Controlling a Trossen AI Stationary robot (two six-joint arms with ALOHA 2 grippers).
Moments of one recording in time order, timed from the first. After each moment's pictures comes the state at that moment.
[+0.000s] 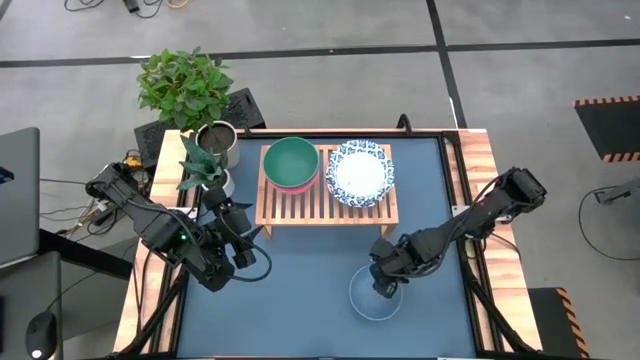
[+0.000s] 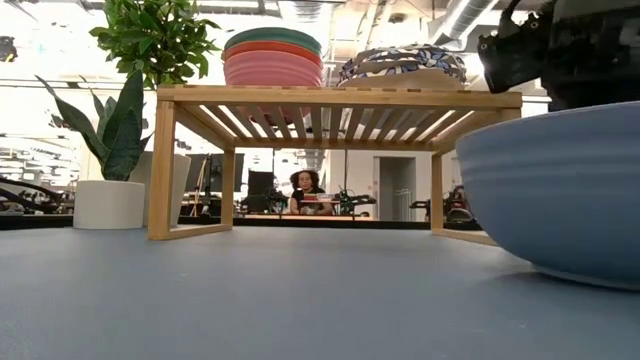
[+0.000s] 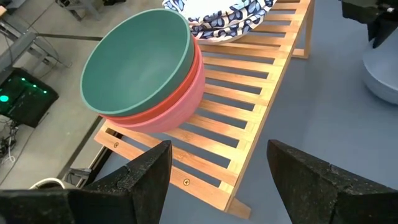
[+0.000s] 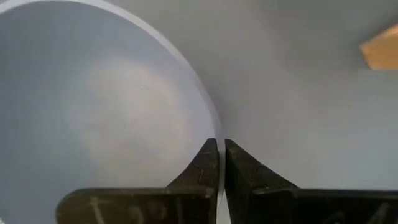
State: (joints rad) left arm -0.62 1.41 1.57 -1.35 -0.93 -0.78; right arm 0.49 1.59 1.05 -0.82 0.06 1.09
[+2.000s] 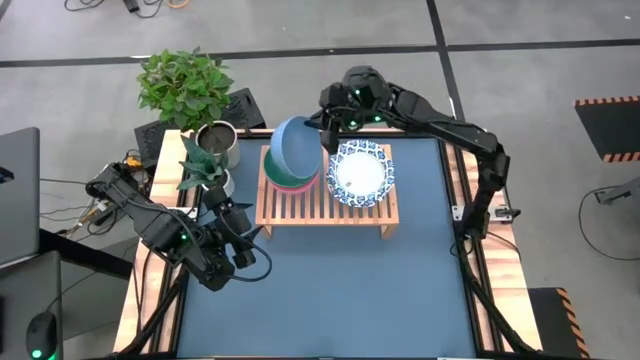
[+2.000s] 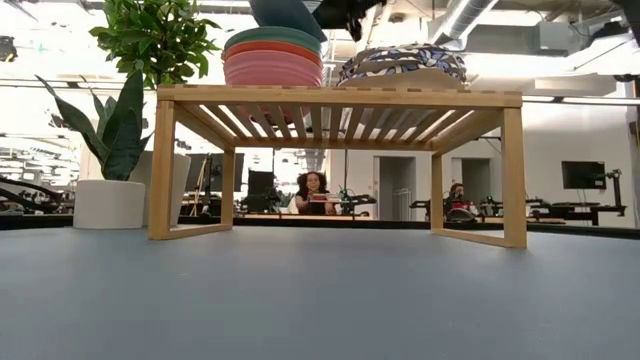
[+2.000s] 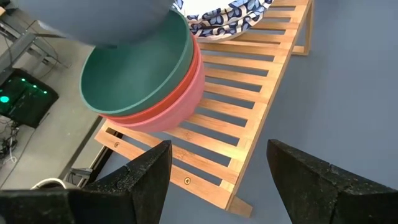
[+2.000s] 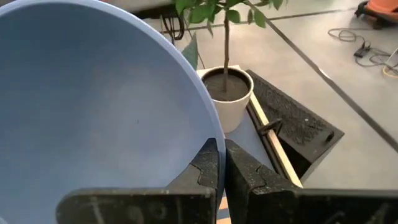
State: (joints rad) left arm -0.62 1.41 1.57 -1.35 -0.92 -0.77; right arm -0.39 1.79 1.99 -0.60 -0.20 -0.07
